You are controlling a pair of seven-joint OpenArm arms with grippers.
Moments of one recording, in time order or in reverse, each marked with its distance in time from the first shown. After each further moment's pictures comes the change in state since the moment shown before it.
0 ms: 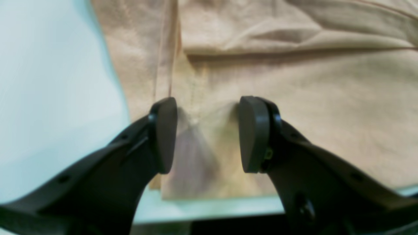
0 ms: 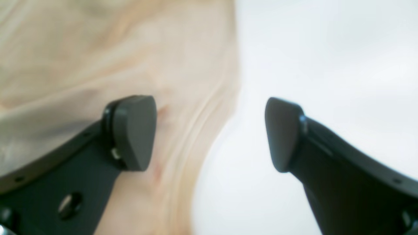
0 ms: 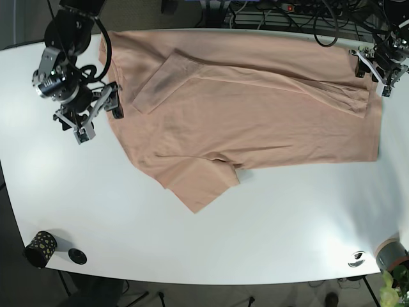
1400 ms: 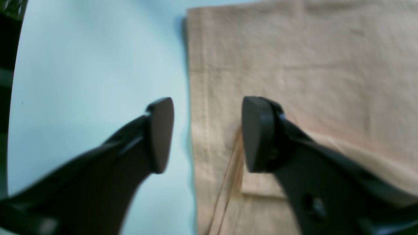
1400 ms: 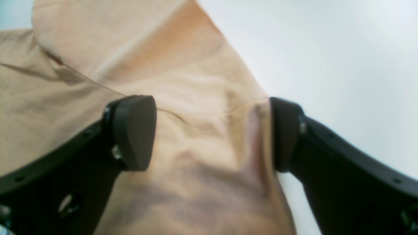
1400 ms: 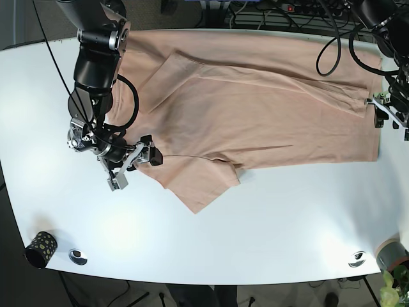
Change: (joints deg) left arm -18.8 1.0 -4.5 0.8 2.0 3.9 3.6; right arm 25.8 -2.4 -9.9 -43.4 -2.6 -0.2 15.2
